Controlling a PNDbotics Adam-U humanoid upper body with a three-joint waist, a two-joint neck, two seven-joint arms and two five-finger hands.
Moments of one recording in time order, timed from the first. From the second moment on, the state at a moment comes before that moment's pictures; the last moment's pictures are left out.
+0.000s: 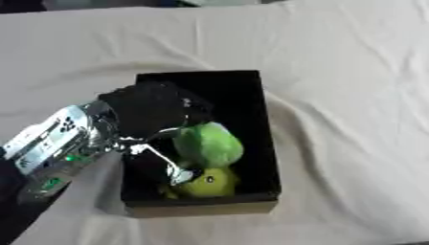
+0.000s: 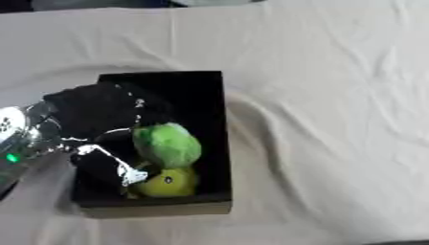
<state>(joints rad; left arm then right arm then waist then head) -0.78 0.56 -0.61 -1.85 -0.97 -0.13 -0.66 -0.40 -0.70 -0.06 -1.99 0.36 0.01 -0.43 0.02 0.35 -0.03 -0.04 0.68</state>
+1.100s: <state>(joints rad) -0.71 0.60 -0.24 -1.98 -0.66 -0.03 -0.03 -0.40 -0.70 -0.07 -1.99 0.36 -0.01 -0.45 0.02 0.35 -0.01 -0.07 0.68</state>
